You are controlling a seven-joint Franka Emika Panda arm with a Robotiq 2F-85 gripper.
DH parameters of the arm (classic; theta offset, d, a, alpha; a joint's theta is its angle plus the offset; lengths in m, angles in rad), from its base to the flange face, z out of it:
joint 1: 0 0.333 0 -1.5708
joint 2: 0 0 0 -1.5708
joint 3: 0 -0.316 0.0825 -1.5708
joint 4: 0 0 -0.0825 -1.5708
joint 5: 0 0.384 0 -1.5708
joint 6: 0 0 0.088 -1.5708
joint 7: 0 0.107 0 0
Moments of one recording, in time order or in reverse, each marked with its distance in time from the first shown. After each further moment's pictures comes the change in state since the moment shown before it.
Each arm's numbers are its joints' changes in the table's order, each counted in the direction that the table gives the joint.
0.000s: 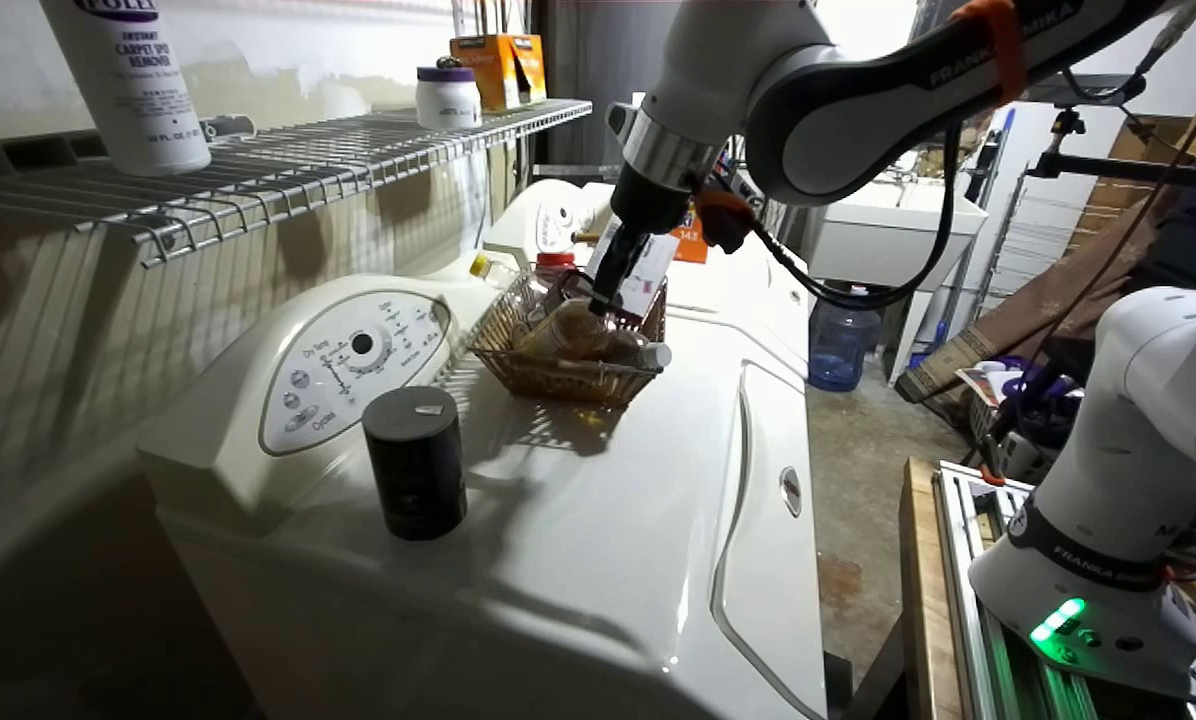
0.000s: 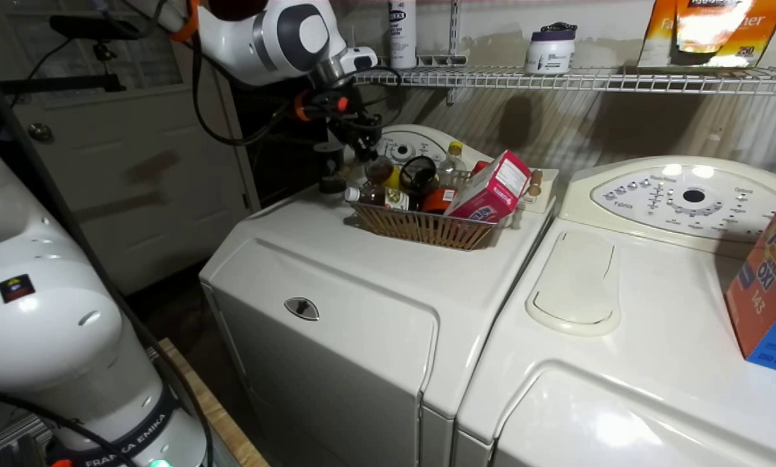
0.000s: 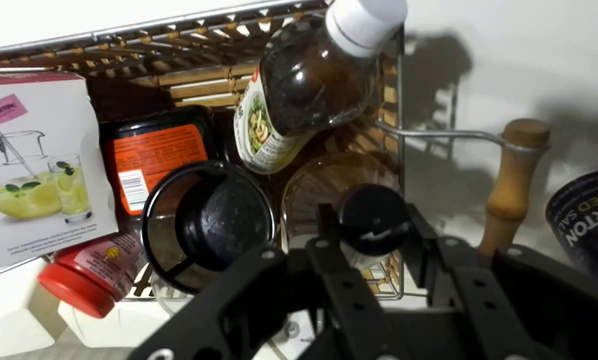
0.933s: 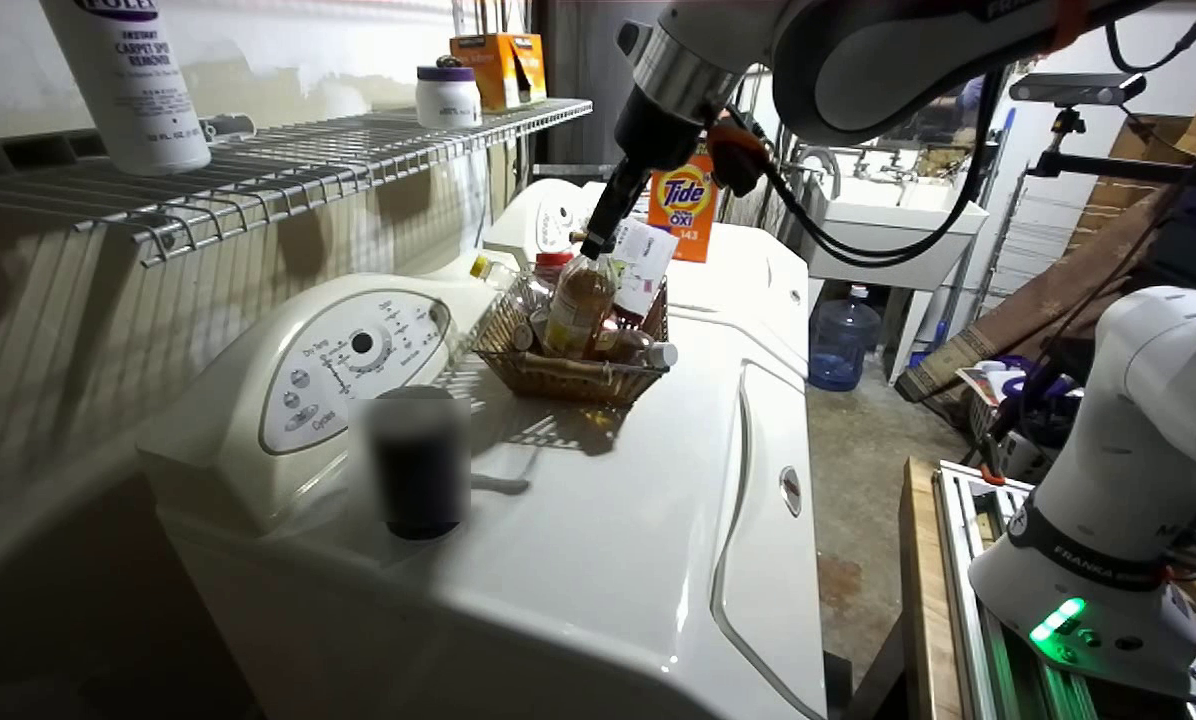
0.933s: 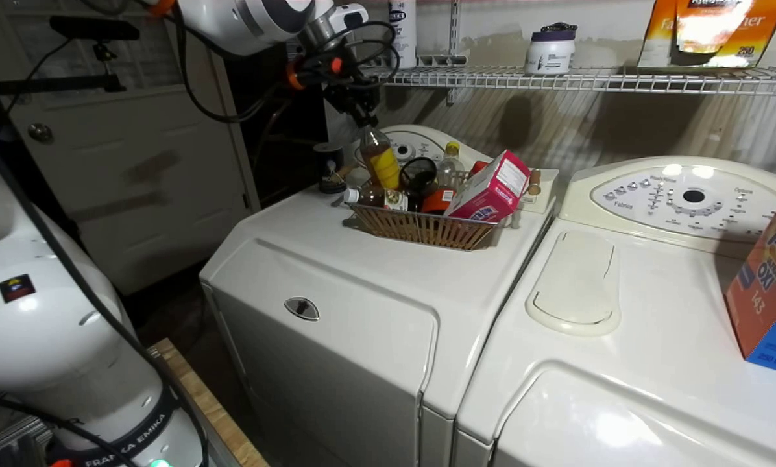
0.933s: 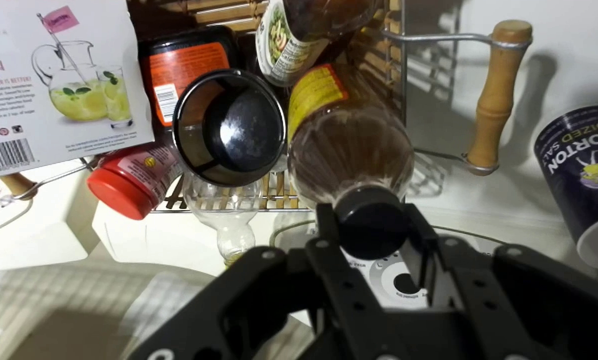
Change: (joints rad) arm 0.003 -0.068 -0.008 0.059 -0.033 0.029 -0.008
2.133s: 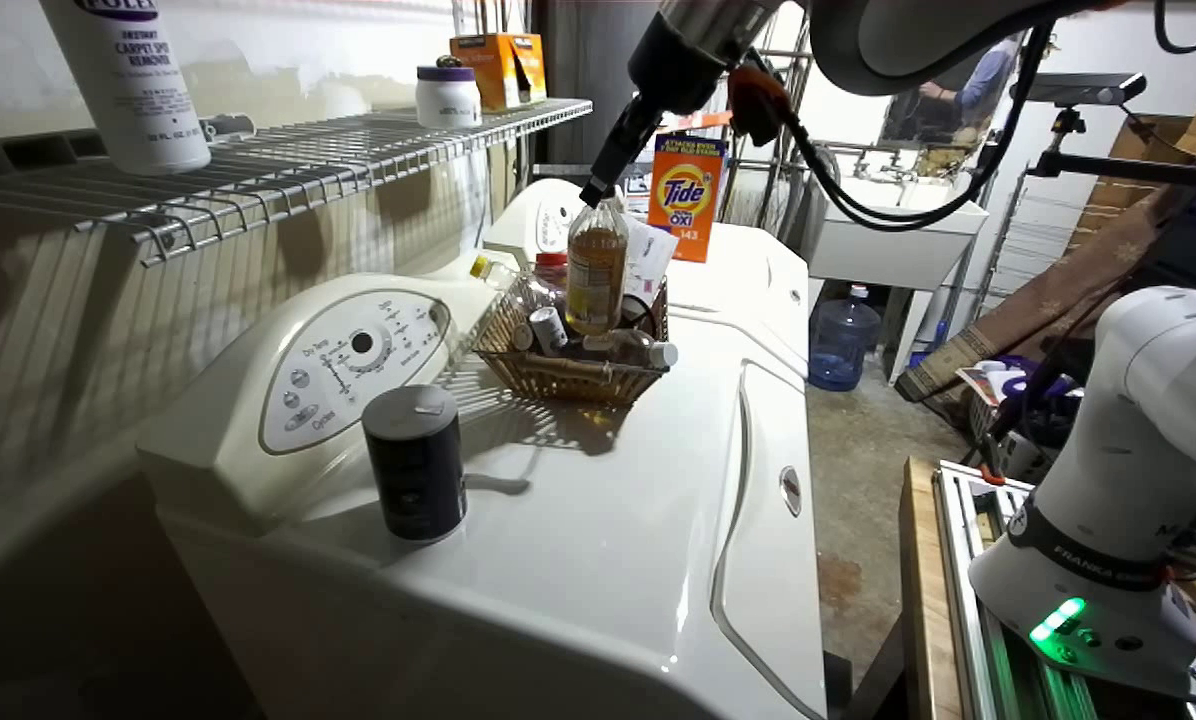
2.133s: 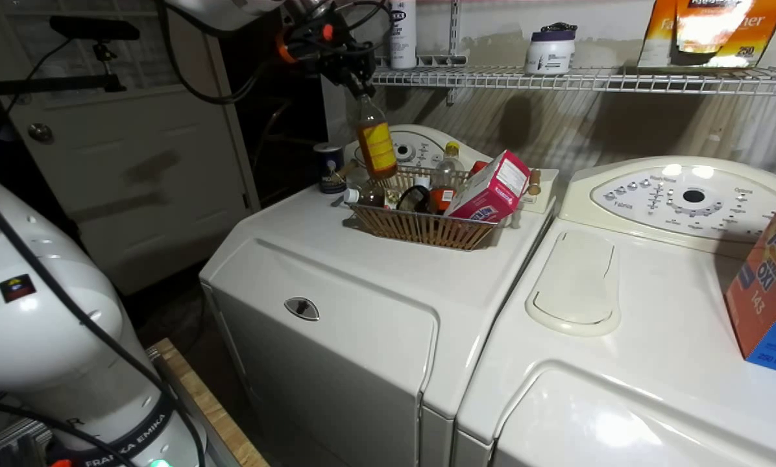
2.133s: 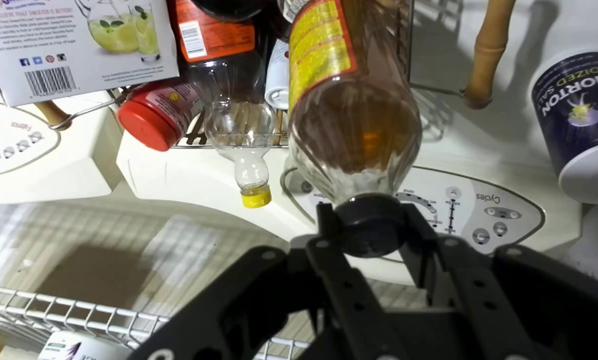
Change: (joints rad) arm 0.005 -0.075 -0.003 0.024 -0.015 -0.002 -0.012
